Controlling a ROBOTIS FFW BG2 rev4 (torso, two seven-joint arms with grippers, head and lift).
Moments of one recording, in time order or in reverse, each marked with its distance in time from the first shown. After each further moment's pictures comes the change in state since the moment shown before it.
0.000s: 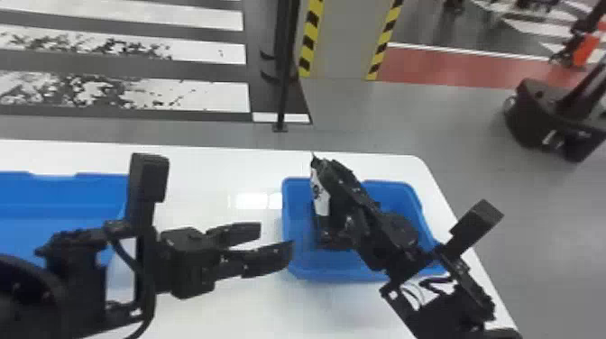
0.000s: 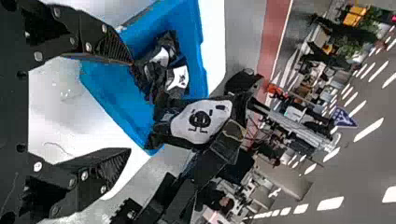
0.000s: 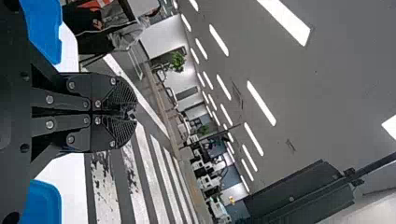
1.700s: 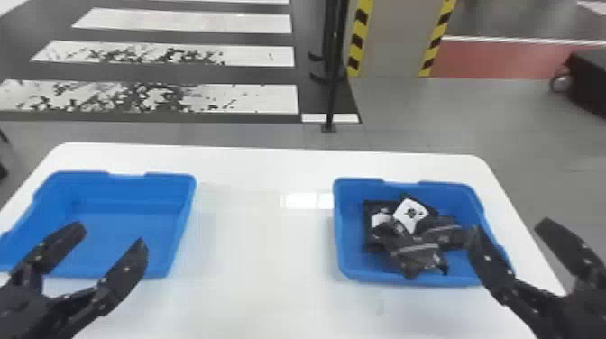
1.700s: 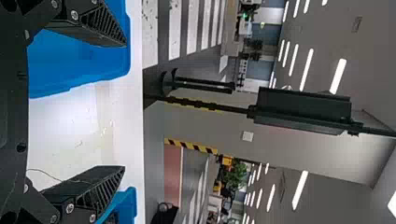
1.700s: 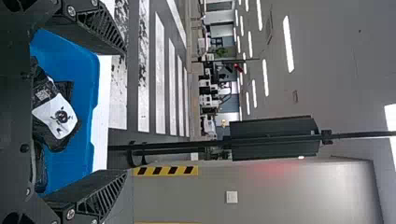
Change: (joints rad) left arm 0.618 -0.167 0.519 -0.152 -0.172 -0.840 0.012; right arm 0.421 0.101 -0.255 -0.294 0.284 -0.124 -0.086
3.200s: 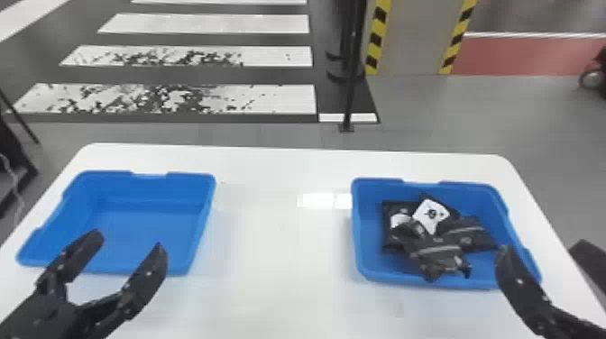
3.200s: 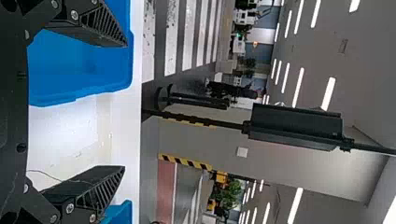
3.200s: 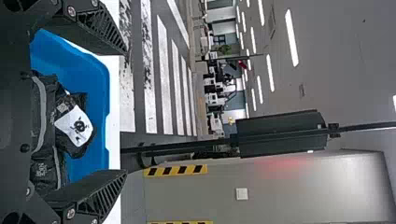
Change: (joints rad) left arm 0.061 -0.015 -0.035 0.000 0.003 -0.078 0.073; right arm 0.105 0.025 0.010 -0.063 -0.028 -0.005 -0.002
